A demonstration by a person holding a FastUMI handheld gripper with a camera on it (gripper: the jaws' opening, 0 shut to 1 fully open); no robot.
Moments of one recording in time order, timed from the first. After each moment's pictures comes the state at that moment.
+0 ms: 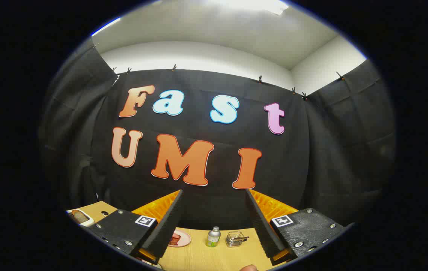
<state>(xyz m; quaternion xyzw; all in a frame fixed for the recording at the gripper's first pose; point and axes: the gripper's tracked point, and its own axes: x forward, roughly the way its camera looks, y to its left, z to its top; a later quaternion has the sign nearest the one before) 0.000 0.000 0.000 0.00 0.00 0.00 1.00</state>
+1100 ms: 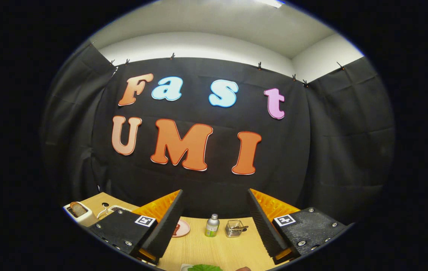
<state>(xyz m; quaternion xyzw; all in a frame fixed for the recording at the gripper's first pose) -0.007 -0.018 -0.052 0.00 0.07 0.01 1.00</state>
